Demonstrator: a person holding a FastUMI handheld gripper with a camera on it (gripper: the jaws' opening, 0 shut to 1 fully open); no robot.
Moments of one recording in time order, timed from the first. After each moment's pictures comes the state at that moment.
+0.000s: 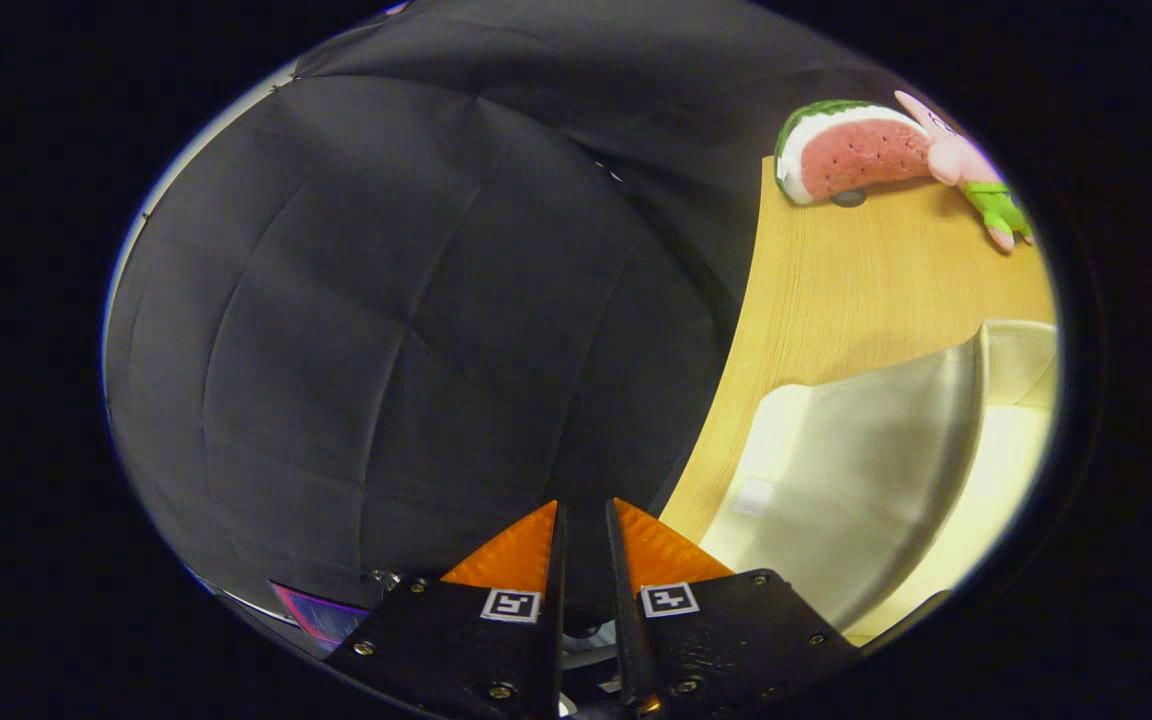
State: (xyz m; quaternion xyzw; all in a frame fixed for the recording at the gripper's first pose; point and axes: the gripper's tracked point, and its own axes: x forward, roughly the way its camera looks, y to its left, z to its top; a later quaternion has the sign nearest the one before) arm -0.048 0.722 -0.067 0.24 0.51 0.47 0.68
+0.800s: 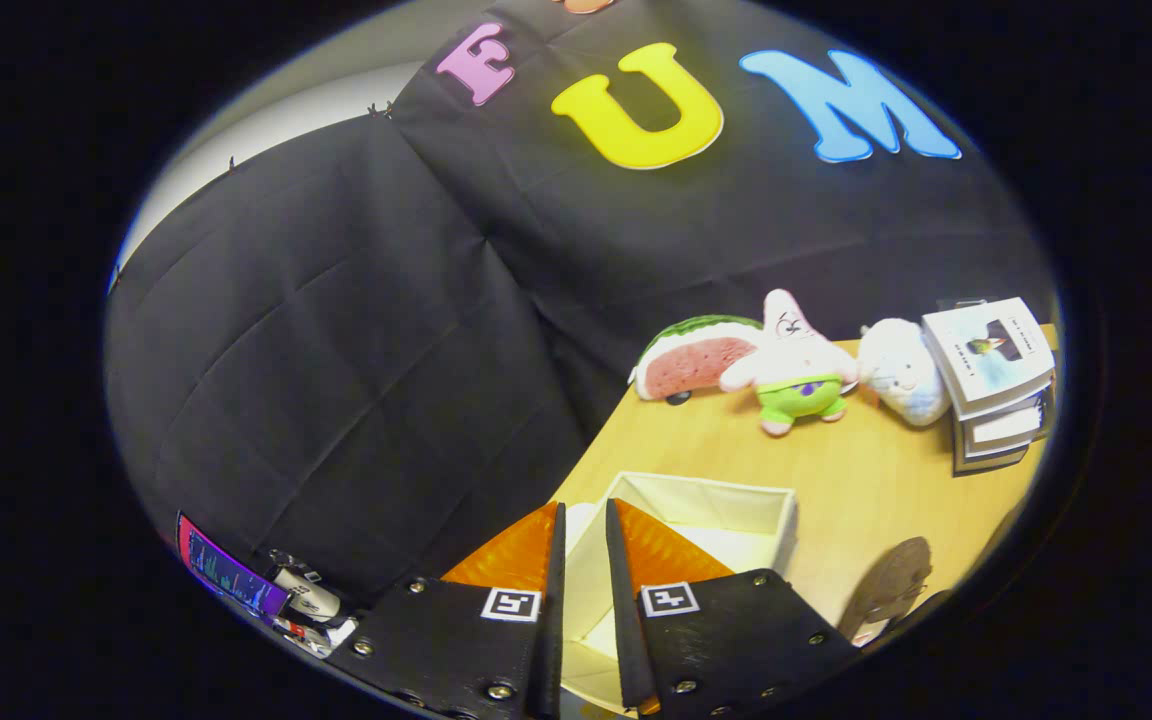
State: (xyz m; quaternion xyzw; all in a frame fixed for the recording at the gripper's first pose) arm 0.018 0.444 -0.030 0.19 0.31 0.37 0.85
